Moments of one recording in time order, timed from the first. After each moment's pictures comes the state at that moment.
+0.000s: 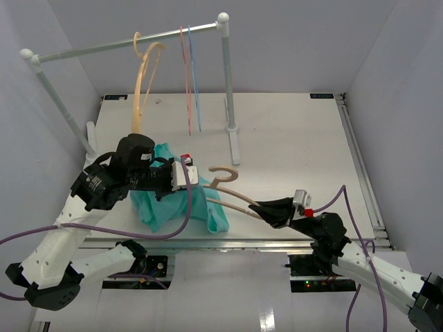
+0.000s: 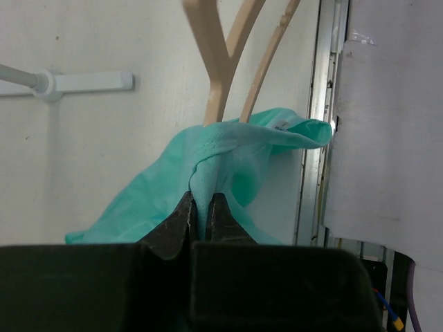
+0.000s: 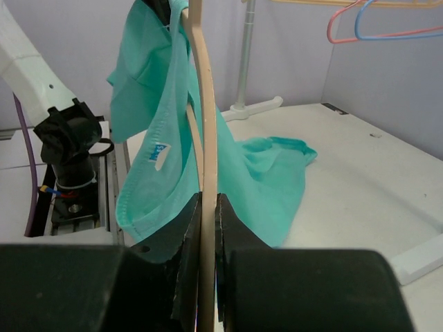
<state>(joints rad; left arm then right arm) -0.68 0.99 1.39 -1.09 0.47 0.72 0.90 0.41 0.02 0.79 -0.36 0.09</state>
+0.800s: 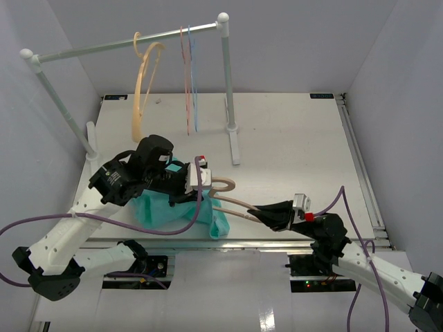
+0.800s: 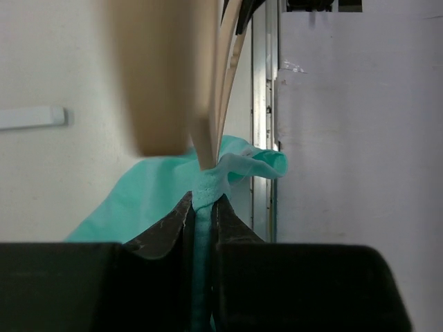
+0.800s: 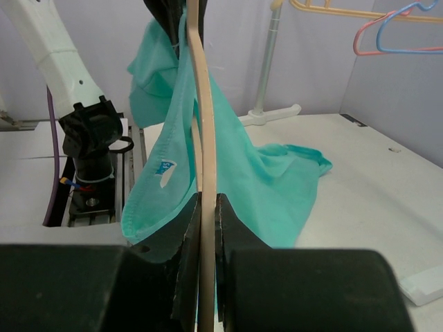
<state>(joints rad) -0.77 1.05 1.35 -1.05 0.58 0.60 0.92 0.41 0.02 0.79 -0.41 0.07</state>
